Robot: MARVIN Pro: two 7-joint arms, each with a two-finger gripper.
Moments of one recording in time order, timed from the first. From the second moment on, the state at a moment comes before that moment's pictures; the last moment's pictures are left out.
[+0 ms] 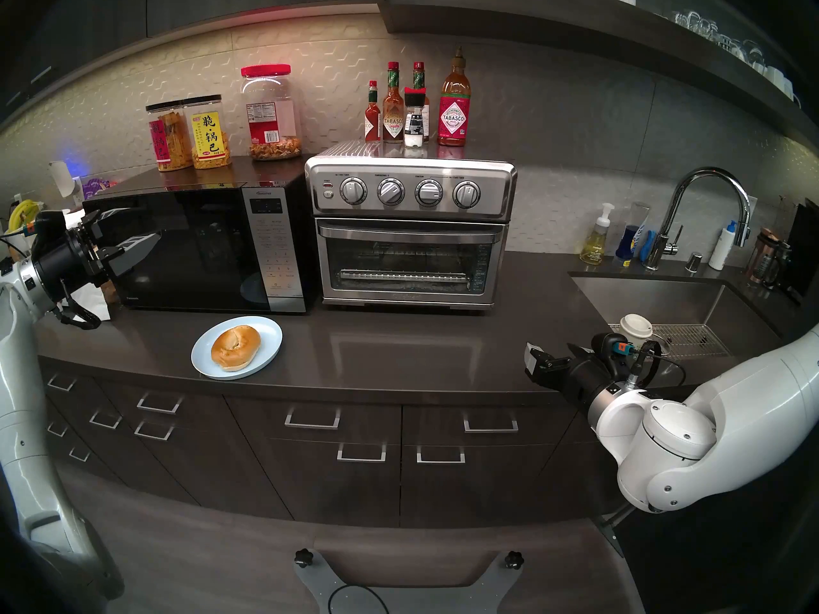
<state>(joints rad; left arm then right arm) 1.37 -0.96 -2.35 -1.64 -0.36 0.41 -1.32 0.56 -0.59 -1.34 -2.31 1.56 -0.80 -0.94</state>
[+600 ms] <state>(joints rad) 1.48 -1.04 -2.43 -1.68 -0.31 0.41 -1.36 0.56 -0.59 -1.34 -2.31 1.56 -0.80 -0.94</state>
